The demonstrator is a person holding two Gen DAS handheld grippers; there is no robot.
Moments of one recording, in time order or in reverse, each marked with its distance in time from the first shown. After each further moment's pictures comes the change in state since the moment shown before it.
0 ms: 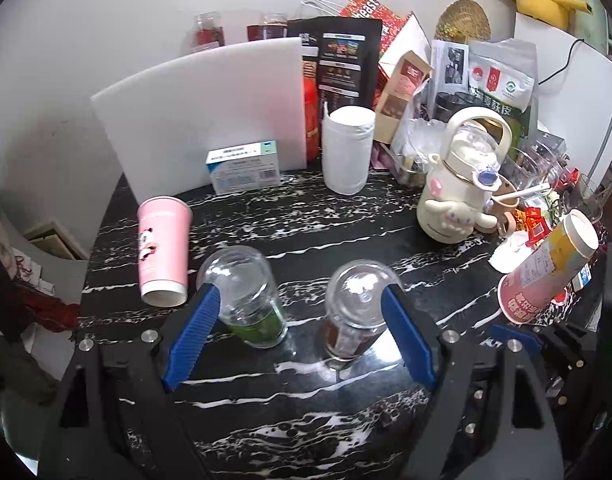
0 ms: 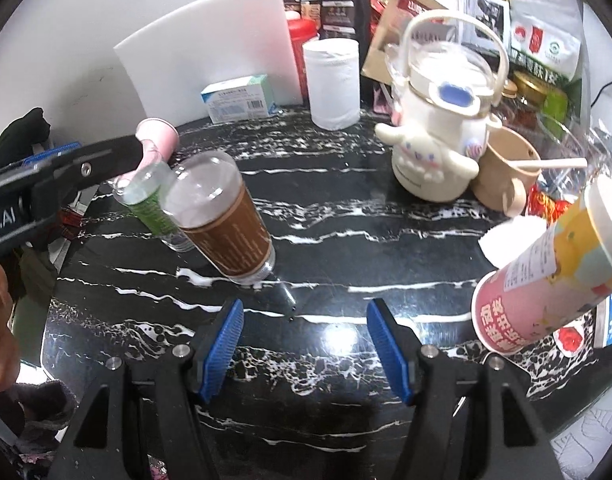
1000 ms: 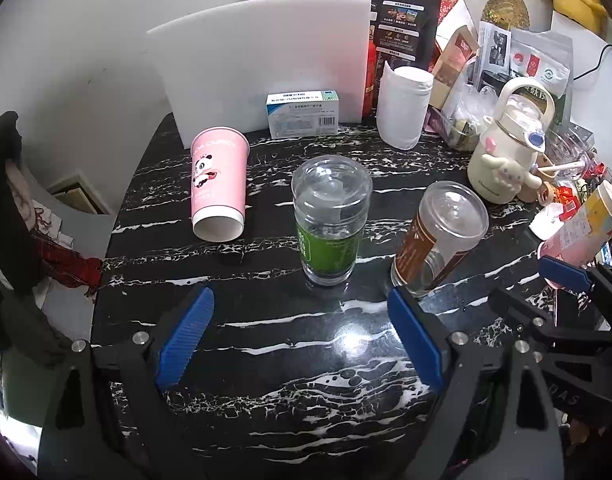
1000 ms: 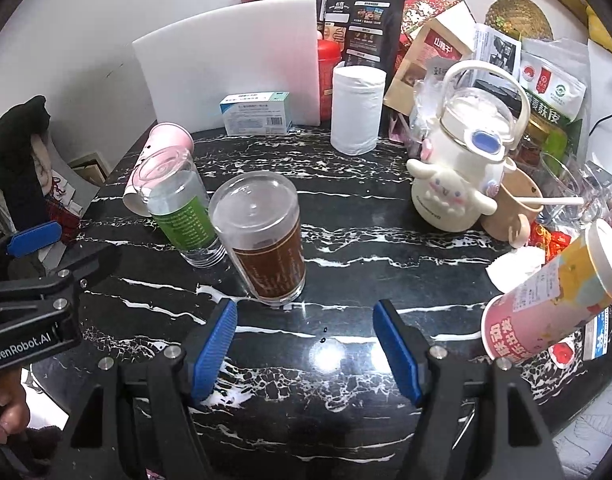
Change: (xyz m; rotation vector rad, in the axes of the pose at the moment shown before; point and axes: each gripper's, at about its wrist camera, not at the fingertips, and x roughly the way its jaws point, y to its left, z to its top) left arm 0.007 0.064 -0.061 -0.088 0.096 0.056; right arm 0.001 0.046 0.005 -0.050 -0.053 -0.062
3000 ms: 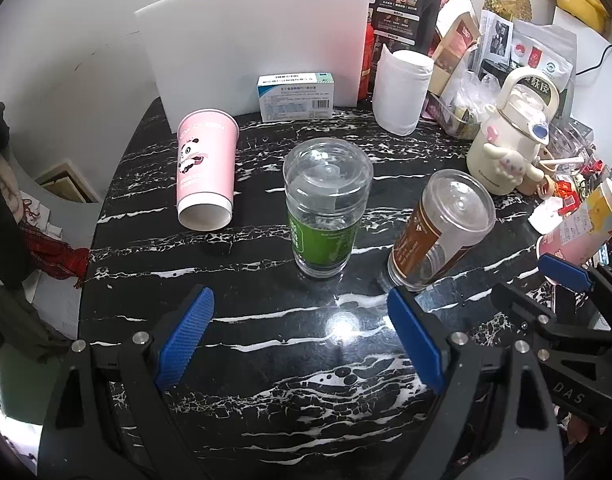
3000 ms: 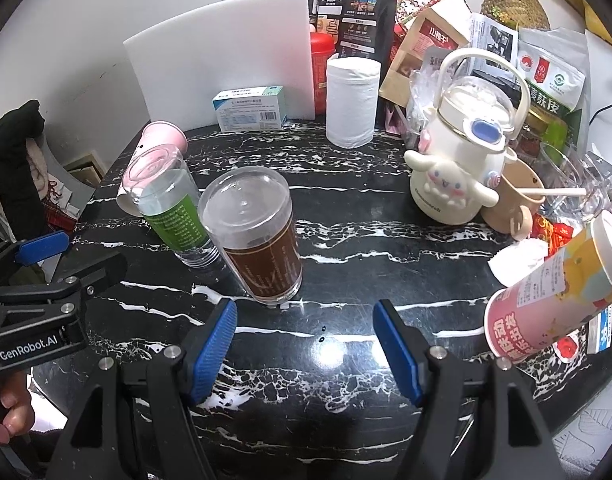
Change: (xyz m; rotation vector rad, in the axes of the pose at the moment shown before) left arm 0.018 0.000 0.001 -0.007 0.052 -0.029; right arm 0.007 -0.005 -0.002 0.028 0.016 -0.006
